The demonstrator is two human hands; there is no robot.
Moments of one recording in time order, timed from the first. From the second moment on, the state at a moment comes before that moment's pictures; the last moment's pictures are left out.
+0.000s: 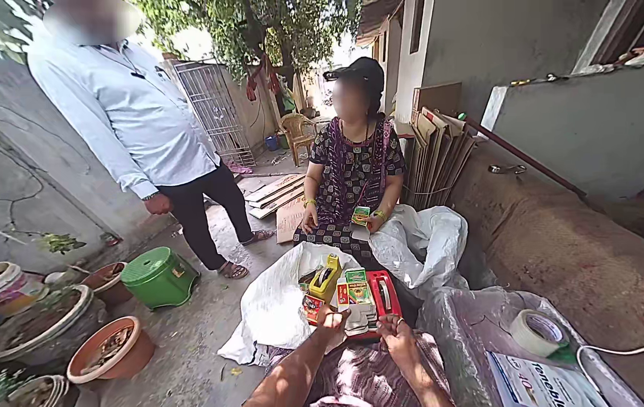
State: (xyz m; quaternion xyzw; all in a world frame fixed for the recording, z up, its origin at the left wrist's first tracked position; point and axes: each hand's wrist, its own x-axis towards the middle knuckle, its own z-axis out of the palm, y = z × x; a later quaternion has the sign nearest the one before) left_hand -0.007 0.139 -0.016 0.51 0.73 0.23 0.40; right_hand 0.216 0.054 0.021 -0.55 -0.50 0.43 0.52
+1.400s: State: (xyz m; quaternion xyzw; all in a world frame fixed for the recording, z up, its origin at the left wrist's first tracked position) left_hand -0.006 0.137 -0.004 0.42 0.76 0.30 0.40; right_hand 0.207 0.053 0.017 -0.56 -0.51 0.46 0.46
